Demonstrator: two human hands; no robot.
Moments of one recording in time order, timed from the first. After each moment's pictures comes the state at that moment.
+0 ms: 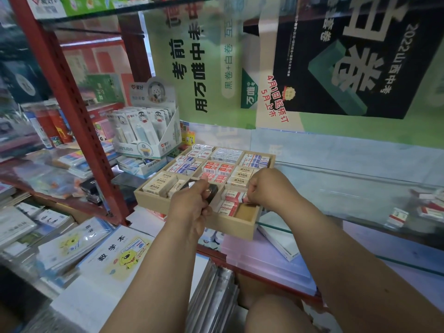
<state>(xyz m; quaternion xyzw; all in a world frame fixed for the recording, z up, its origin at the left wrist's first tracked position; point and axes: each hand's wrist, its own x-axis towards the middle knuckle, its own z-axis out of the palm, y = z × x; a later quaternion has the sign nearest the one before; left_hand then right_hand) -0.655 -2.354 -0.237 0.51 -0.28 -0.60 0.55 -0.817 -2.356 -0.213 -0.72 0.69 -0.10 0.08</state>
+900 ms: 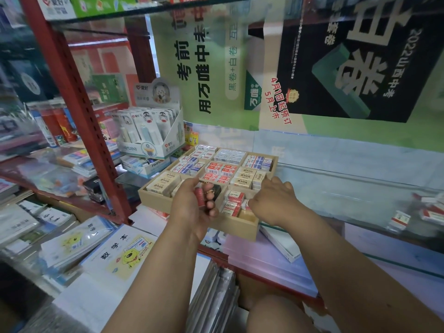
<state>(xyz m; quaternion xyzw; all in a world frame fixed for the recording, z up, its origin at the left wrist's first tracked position) -0.650 -2.334 -0.226 0.45 -0.22 -0.67 0.54 -0.817 -2.343 -0.237 -0.72 0.69 -0.03 0.04</state>
